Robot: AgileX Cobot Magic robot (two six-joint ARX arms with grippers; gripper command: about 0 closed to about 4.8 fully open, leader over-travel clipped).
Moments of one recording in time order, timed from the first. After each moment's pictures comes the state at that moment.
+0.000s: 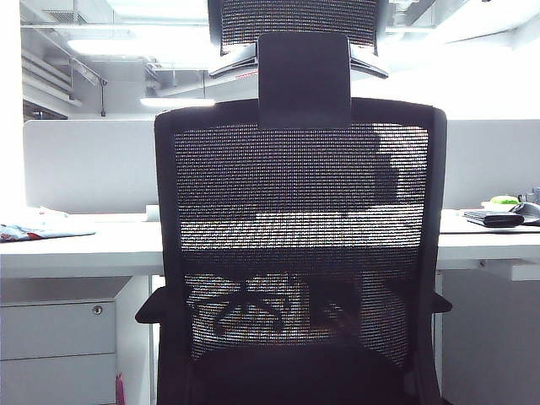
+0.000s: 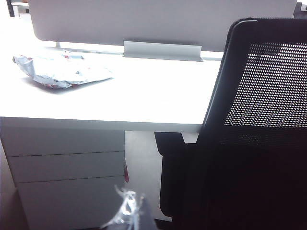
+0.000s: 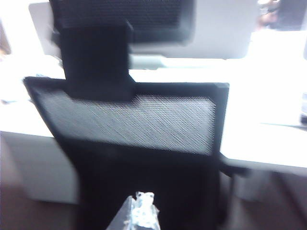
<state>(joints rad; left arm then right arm) 0.00 0.00 0.01 0.02 0.00 -0.06 0.23 0.43 0.57 -0.18 -0.09 0.04</state>
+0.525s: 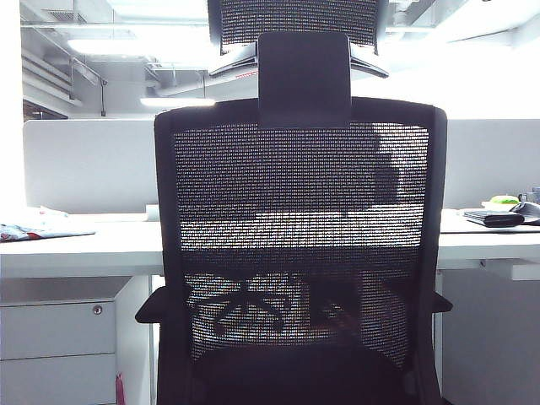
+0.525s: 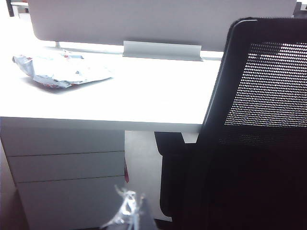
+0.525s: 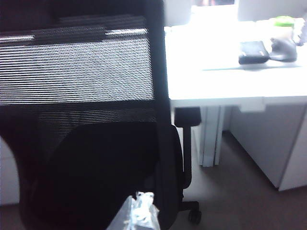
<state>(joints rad) 0.00 0.00 0.01 0.02 0.00 -0.06 0.13 0.02 0.08 -0.11 0.02 0.08</state>
